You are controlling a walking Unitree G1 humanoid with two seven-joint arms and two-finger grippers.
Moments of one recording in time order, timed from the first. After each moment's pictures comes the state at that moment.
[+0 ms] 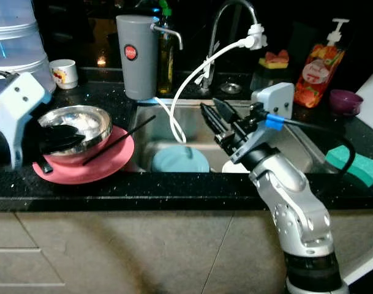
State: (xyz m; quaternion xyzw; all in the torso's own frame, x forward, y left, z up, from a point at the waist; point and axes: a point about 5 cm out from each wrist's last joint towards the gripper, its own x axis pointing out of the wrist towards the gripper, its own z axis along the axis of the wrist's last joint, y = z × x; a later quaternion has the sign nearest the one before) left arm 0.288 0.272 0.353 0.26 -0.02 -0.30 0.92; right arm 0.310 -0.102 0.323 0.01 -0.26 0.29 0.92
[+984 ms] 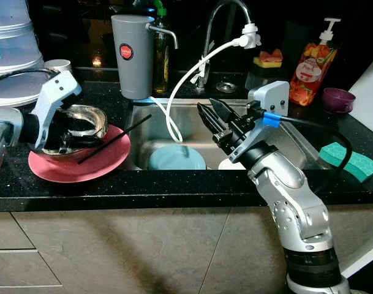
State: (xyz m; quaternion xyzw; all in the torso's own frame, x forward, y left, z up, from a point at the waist) left arm 0.347 0.270 0.339 0.28 0.09 -0.38 0.88; right arm 0.313 -0.105 0.321 0.00 -0.25 0.28 0.93
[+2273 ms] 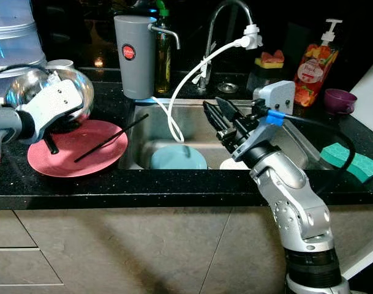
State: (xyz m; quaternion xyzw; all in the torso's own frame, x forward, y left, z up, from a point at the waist) left arm 0.354 0.266 0.359 0.49 -0.09 -0.19 0.84; right arm 0.319 -0.114 0.321 0.03 -0.25 0.23 0.94
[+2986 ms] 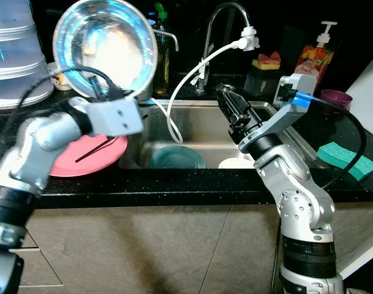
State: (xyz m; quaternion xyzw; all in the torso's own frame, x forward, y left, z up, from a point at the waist) left arm 0.338 0.162 0.347 0.57 -0.34 -0.20 0.72; right arm 0.322 -0.121 0.332 0.18 -0.22 0.25 0.93
